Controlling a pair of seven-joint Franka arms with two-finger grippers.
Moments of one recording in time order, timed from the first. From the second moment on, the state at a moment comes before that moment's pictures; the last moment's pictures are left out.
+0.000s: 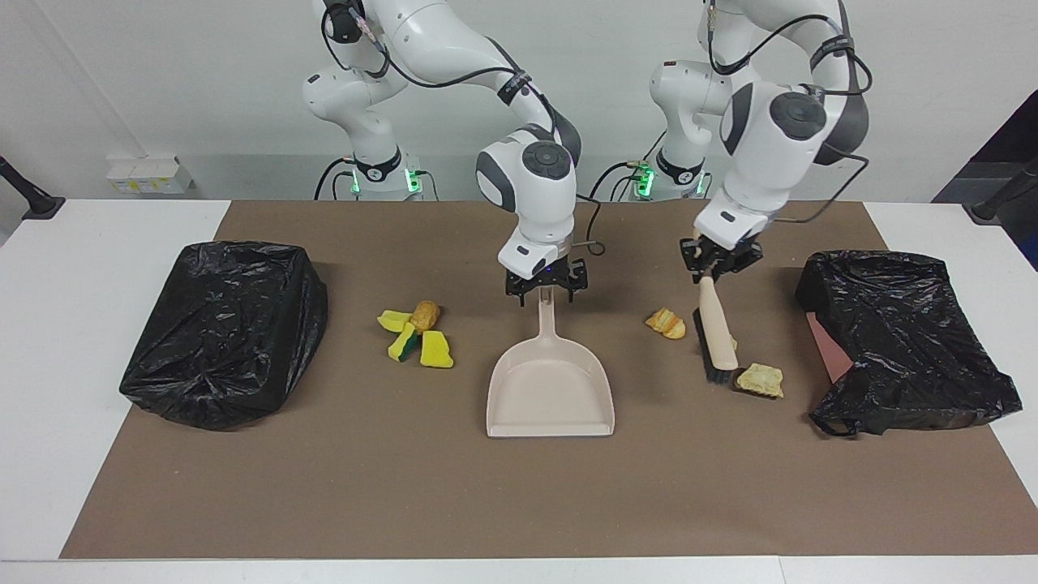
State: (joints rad) left arm -0.24 -0.01 0.02 -1.98 -0.02 1.95 -0.06; right arm 0.67 0.40 -0.02 -1.73 0.03 2.18 0.60
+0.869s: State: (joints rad) left arm 0.04 0.14 0.02 -1.95 0.03 2.08 0.24; right arm 0.66 0.40 -0.03 -1.70 0.00 2.10 0.35
